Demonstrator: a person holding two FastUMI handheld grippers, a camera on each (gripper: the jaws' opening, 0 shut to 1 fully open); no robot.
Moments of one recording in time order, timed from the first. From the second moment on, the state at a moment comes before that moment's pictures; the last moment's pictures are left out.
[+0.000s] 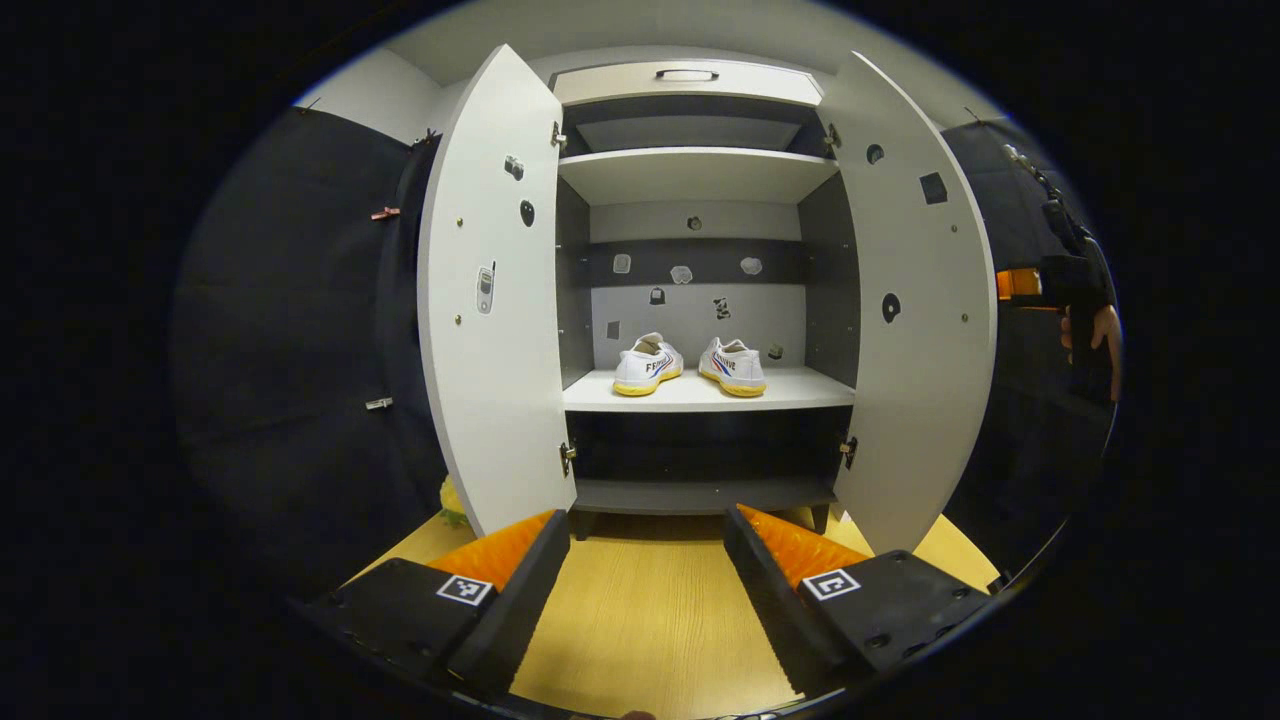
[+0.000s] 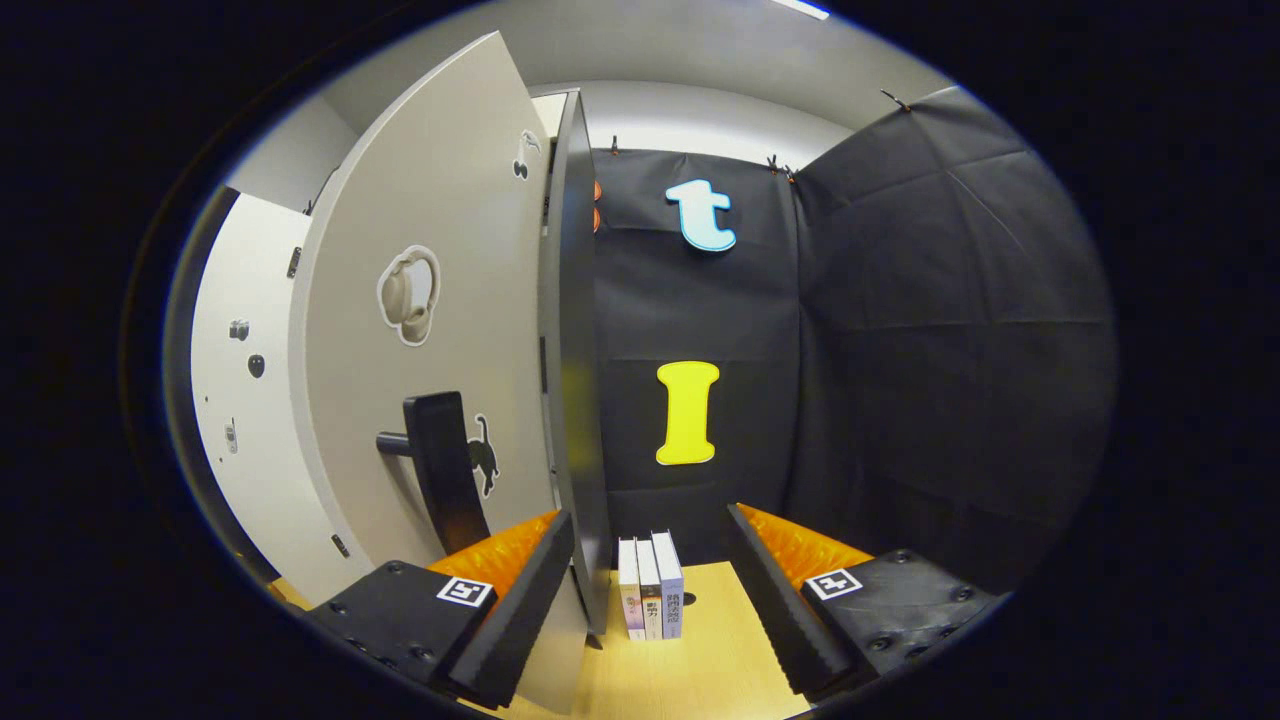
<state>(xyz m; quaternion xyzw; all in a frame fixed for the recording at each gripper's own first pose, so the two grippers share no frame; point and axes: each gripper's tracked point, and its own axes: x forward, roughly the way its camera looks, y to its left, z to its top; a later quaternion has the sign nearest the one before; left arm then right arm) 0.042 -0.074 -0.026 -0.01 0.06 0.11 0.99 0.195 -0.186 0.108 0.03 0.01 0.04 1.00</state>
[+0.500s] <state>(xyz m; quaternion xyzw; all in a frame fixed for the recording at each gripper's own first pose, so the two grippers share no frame) 0.028 -0.006 -0.027 0.00 0.06 0.12 0.99 0.186 -0.103 0.102 0.03 0.02 0.05 1.00</state>
